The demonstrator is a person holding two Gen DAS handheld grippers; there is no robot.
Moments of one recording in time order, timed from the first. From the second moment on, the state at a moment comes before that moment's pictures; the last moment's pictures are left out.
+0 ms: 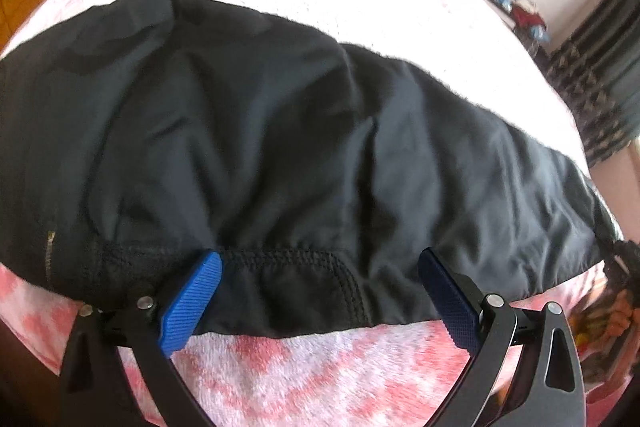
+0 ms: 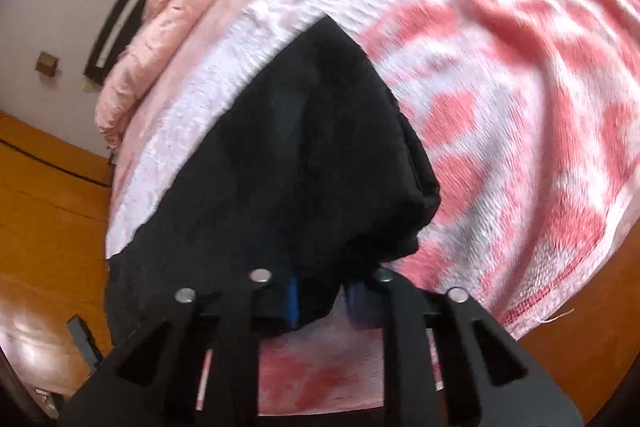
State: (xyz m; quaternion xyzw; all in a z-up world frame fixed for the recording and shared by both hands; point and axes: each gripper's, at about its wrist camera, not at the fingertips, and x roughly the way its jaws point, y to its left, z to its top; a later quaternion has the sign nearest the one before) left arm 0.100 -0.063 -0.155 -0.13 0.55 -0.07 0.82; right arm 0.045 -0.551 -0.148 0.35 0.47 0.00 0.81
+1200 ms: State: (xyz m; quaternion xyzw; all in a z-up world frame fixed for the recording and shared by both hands) left arm 0.063 0.019 -0.136 -0.14 0.50 -0.05 0.85; right arm 0.081 -0.364 -0.003 0.07 0.39 0.04 0.92
